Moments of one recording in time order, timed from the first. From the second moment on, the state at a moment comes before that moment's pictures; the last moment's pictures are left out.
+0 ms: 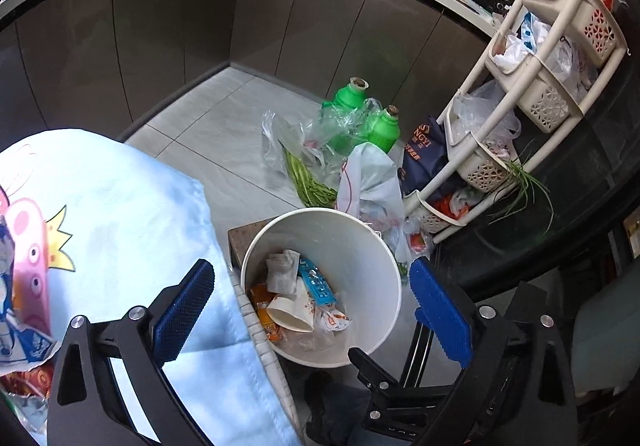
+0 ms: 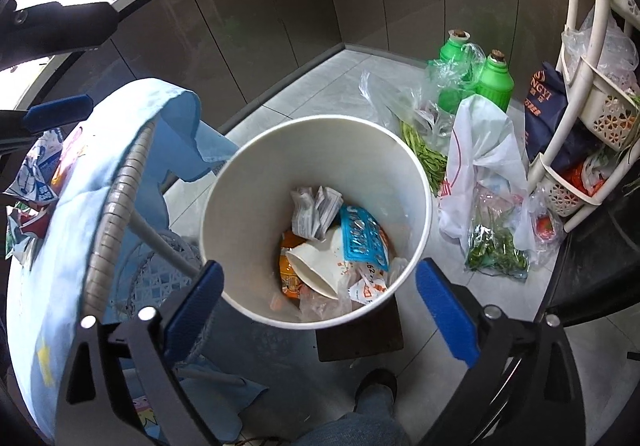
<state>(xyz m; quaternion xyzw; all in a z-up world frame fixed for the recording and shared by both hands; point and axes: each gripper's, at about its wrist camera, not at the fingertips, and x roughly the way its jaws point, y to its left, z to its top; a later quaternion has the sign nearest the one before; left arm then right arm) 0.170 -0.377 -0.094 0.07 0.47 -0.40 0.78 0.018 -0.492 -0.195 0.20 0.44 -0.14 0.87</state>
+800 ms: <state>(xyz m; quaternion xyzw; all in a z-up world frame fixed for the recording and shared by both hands) 0.094 -0.224 -0.002 0.04 0.42 -0.30 0.86 -0.008 -0.411 -0.069 0.12 0.38 -0.12 0.91</state>
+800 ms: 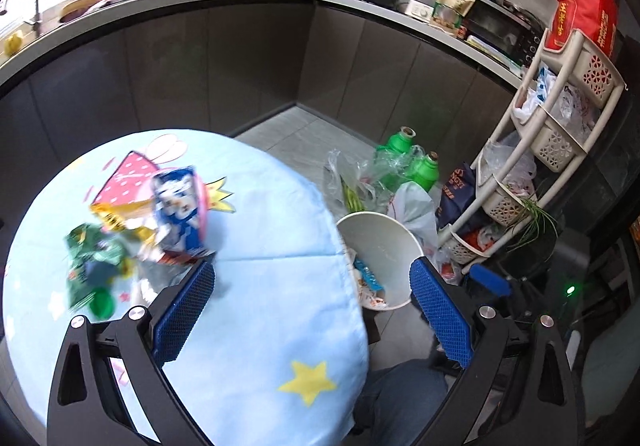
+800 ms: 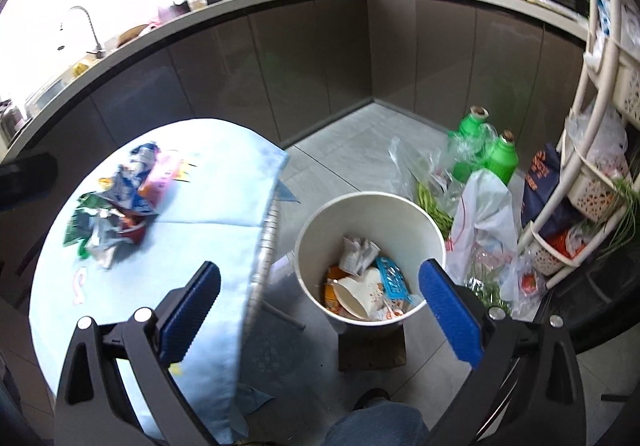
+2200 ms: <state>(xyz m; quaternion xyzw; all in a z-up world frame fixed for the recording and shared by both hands) 0.126 0.031 -0.060 -0.09 0.48 -0.11 0.87 0.161 -0.241 -0.058 0.06 0.40 0.08 0.91</state>
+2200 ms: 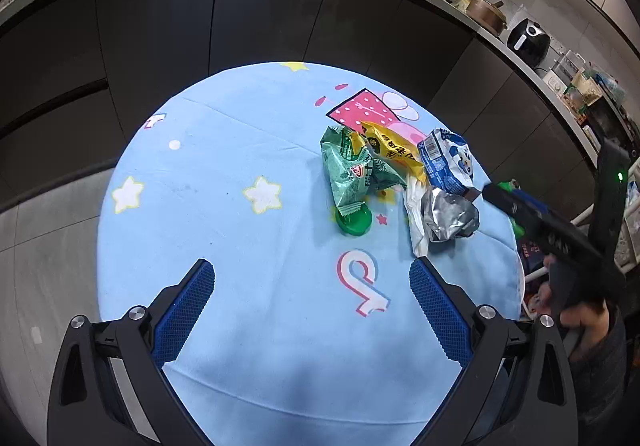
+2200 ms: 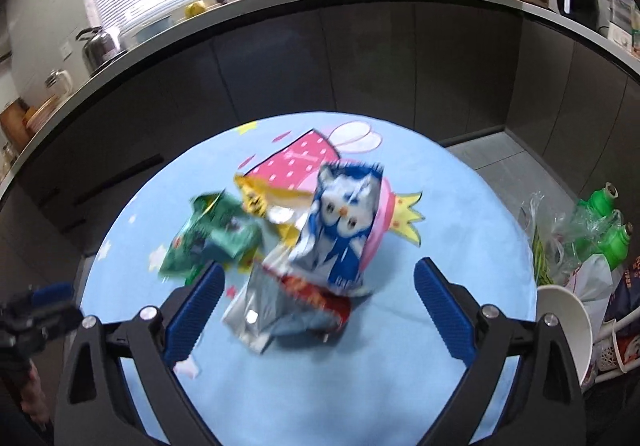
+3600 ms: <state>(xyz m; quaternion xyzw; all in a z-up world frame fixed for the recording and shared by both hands) 0.230 -0.026 -0.077 -0.13 0.52 -0.20 0.82 0.108 -0.262 -0.035 0.11 0.38 0.07 0.92</state>
